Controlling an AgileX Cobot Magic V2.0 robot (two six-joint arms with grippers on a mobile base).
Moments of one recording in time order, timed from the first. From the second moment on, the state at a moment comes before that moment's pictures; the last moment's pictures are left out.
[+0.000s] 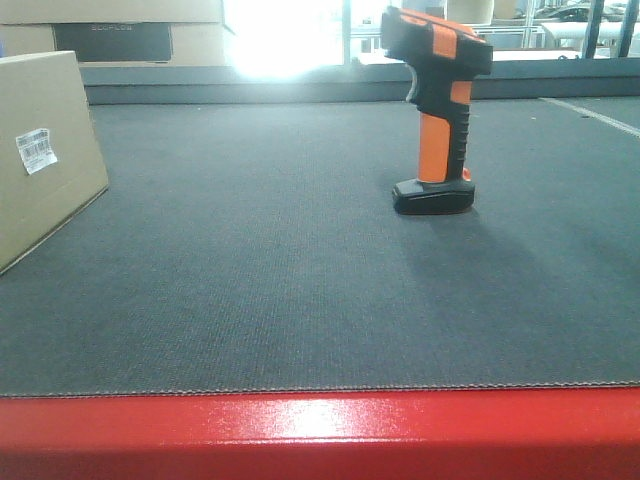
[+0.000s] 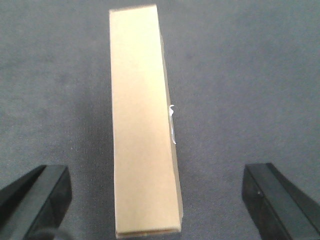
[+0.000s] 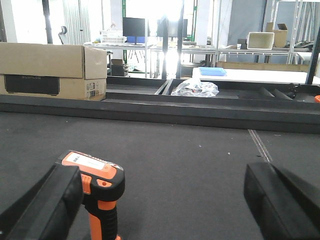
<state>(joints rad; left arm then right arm) -0.06 1.43 -1.58 0.08 1.13 0.01 0.04 0.63 -0.56 0.11 -0.04 -0.08</state>
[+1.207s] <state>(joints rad) 0.00 1.90 -1.80 0.02 1.22 0.10 0.04 0.63 -0.56 0.10 -0.04 -0.08</state>
